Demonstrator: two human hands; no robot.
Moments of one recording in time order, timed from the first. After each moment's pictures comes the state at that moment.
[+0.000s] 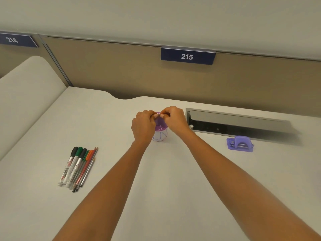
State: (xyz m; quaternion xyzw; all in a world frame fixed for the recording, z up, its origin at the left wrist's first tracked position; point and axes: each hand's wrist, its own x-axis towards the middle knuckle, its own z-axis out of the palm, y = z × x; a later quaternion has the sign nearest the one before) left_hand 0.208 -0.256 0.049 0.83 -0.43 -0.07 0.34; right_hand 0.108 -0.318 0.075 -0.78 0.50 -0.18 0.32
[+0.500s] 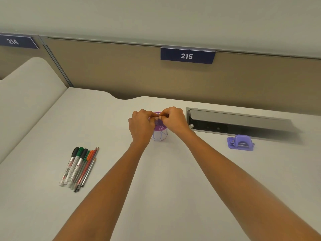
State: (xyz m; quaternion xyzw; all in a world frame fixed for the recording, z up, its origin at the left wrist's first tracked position) left_hand 0.209 -0.248 0.055 0.84 -0.44 -0.03 0.31; right_hand 0.107 -0.317 0.075 -0.81 0.49 -0.16 0.29
